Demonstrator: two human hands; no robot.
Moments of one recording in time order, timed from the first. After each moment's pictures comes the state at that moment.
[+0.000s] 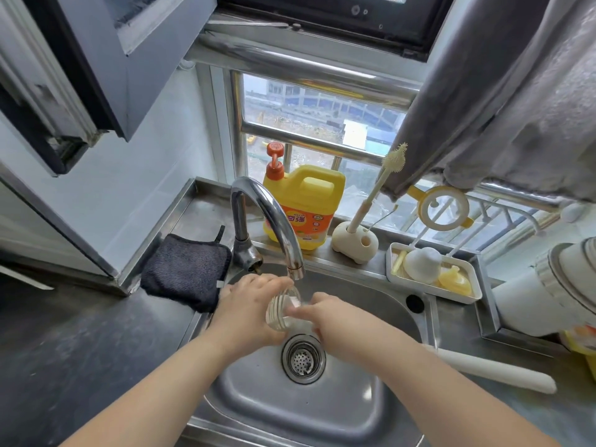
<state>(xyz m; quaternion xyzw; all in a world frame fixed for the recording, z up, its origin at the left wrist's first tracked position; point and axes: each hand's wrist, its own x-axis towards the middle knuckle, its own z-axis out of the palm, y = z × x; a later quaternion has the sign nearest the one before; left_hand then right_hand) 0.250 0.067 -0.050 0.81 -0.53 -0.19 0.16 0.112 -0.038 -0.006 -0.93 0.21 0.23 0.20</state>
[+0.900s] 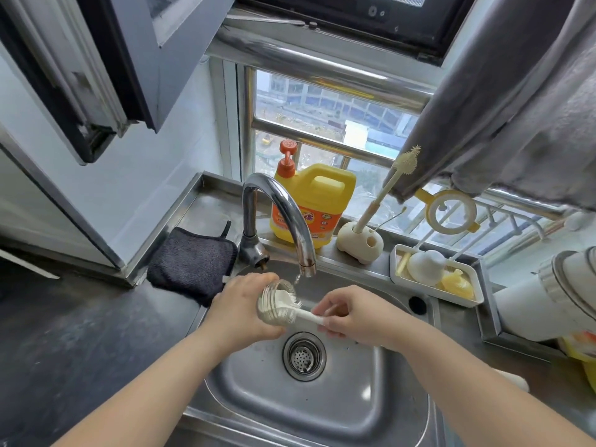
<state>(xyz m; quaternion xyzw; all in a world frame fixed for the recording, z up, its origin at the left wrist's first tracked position) 0.265 0.085 -0.062 0.82 -0.46 -0.24 0.25 0.101 -0.051 0.005 -0.82 0.36 0.16 0.42</state>
